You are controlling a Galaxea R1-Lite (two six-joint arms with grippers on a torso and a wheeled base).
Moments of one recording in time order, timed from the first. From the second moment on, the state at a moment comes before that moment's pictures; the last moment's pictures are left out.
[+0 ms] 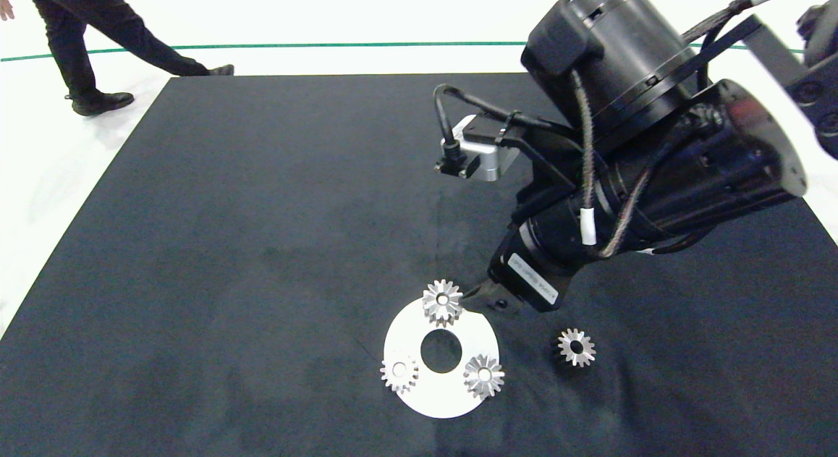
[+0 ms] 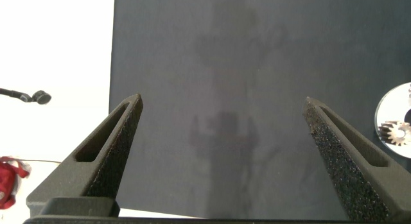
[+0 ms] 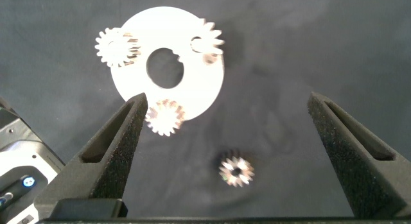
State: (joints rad) left arm 0.07 0.95 -1.46 0.90 0.06 0.05; right arm 0.85 1.87 -1.97 0.95 -0.18 -0.26
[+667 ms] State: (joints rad) left arm 0.07 0.94 -1.46 0.90 0.06 0.05; right arm 0.86 2.00 -1.97 0.94 -0.22 -0.24
